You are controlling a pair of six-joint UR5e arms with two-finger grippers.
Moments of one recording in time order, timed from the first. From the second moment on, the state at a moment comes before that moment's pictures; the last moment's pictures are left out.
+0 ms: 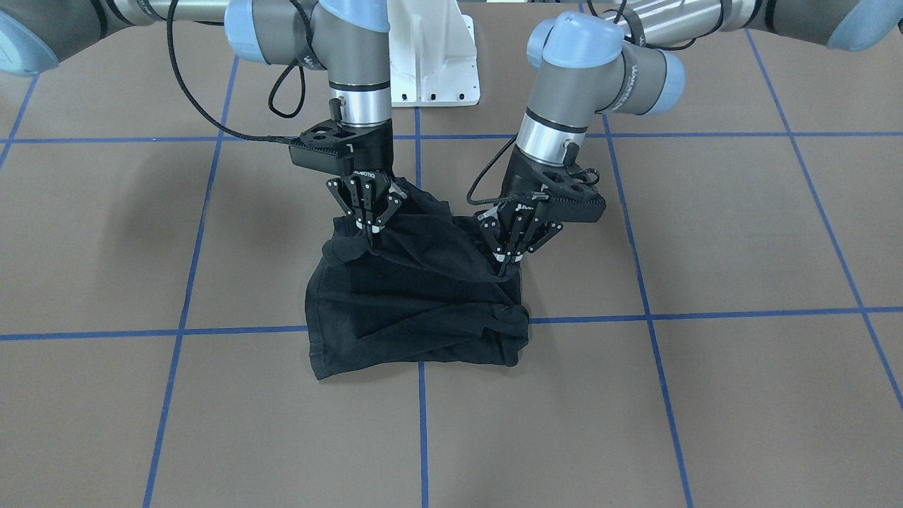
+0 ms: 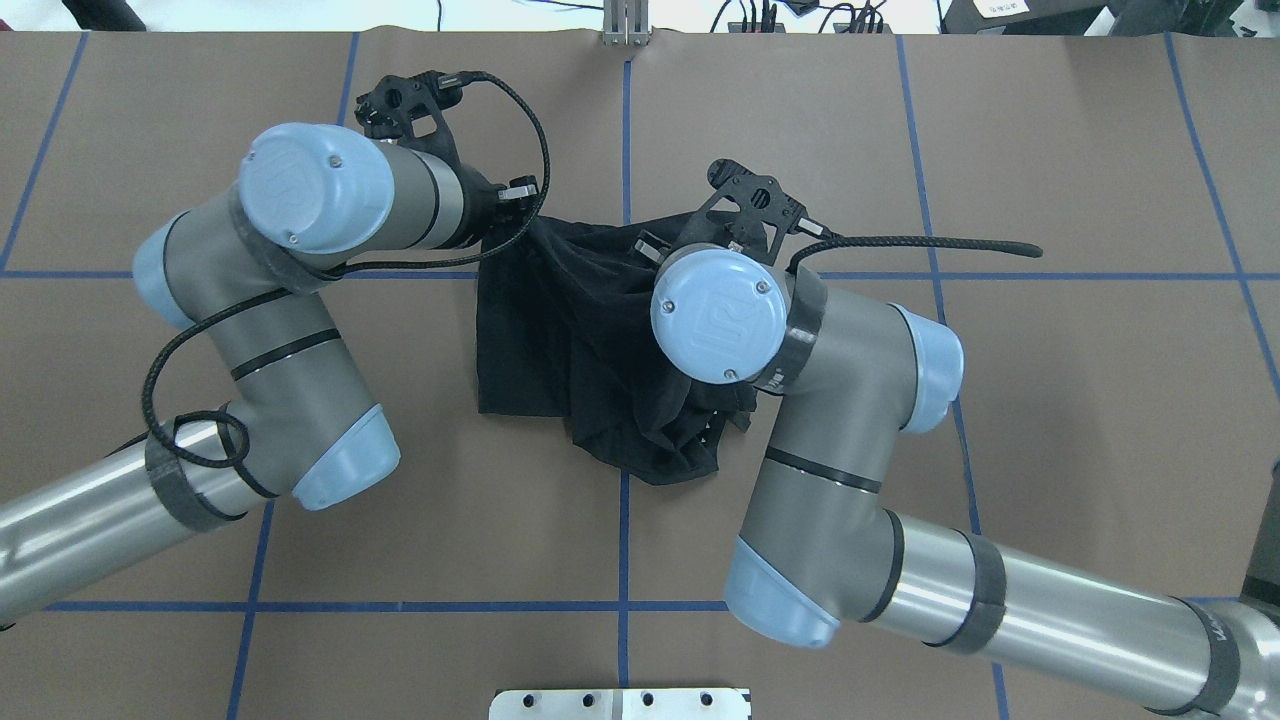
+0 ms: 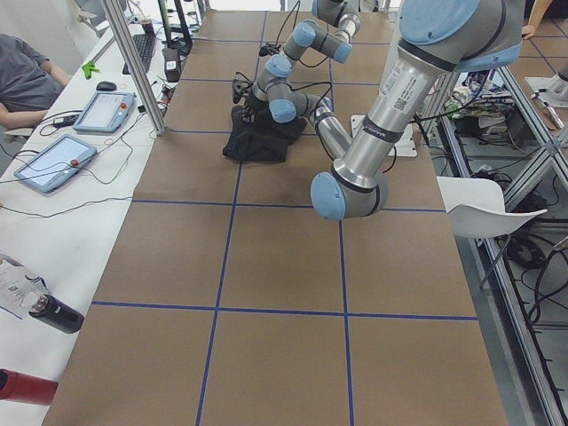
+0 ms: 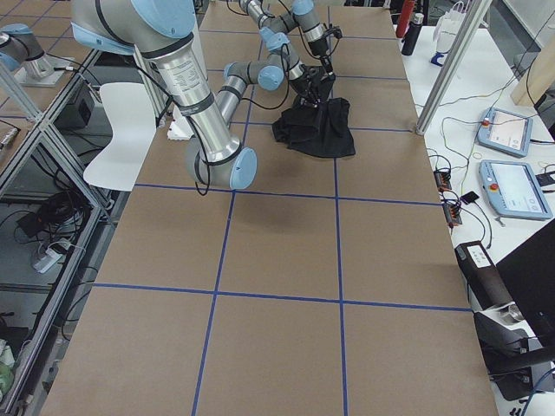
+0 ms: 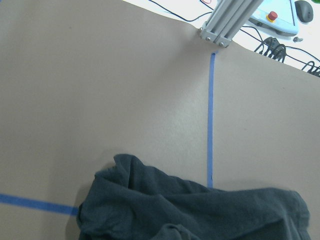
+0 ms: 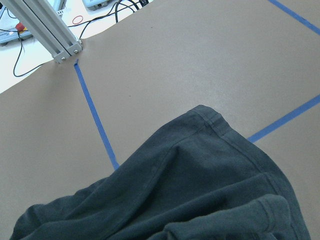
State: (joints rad) left arm -0.66 -2.22 -1.64 -1.95 -1.63 -1.39; right arm 0.47 -0.85 1.71 -1.55 1.33 1.79
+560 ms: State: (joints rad) left arm -0.67 -2.28 -1.42 -2.03 -1.63 -1.30; right arm 0.55 -0.78 1.46 -1.38 1.36 1.73
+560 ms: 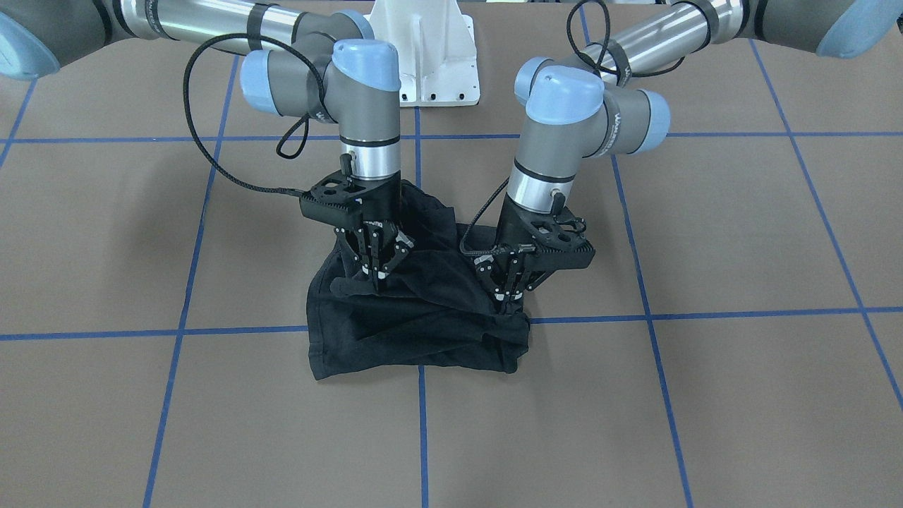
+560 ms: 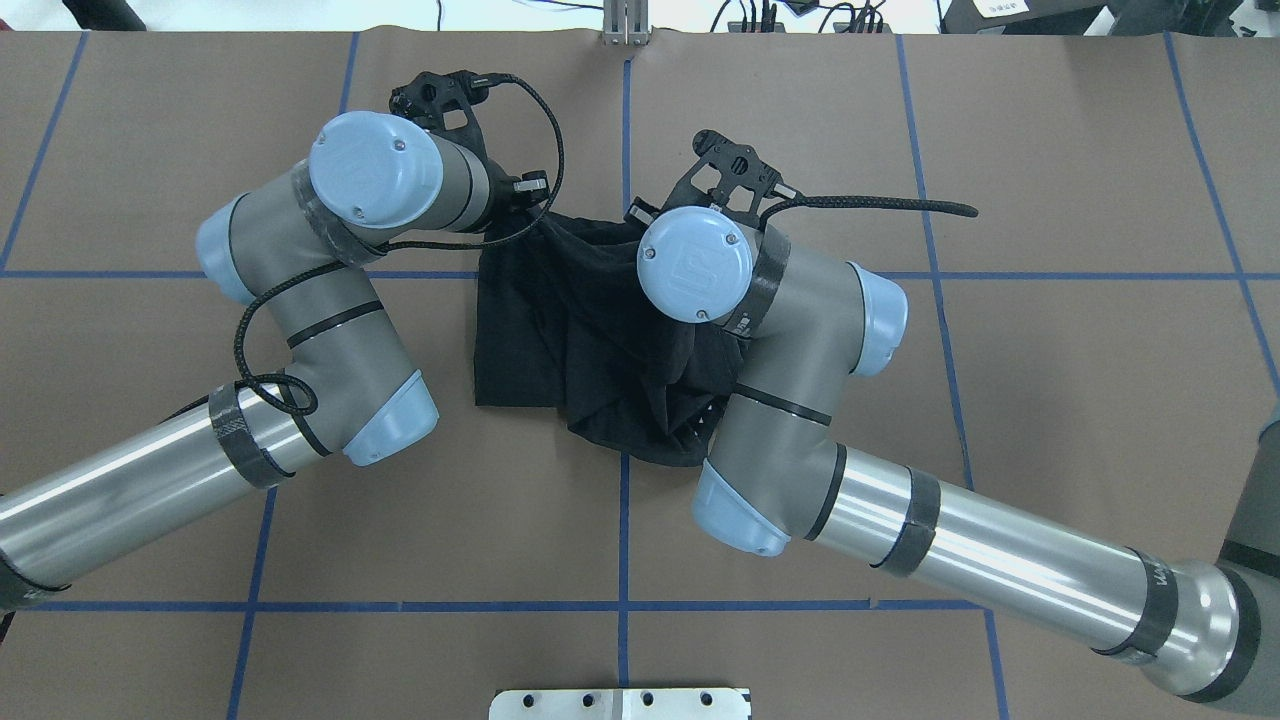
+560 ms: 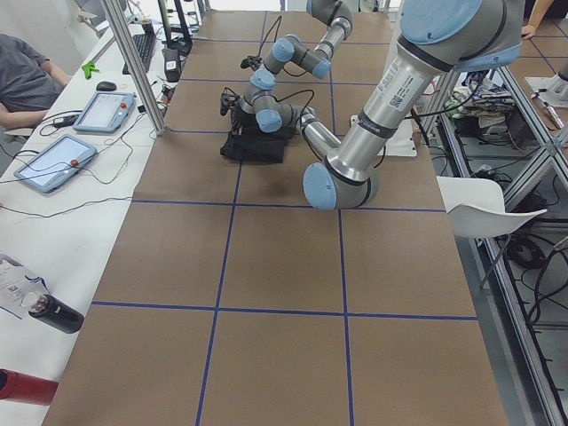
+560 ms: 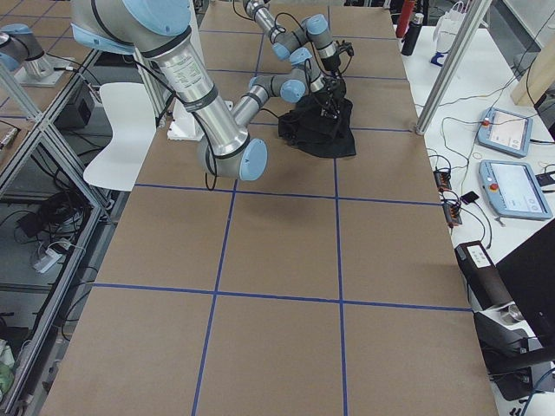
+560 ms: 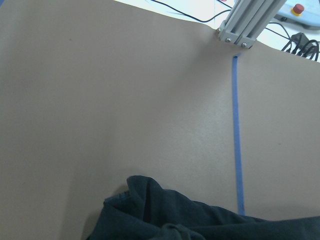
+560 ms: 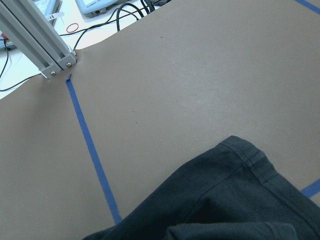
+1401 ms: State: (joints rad) left arm -0.68 -2.28 -1.37 -2.05 -1.62 -1.21; right arm 0.62 -0.77 1.31 -1.28 1.43 1.59
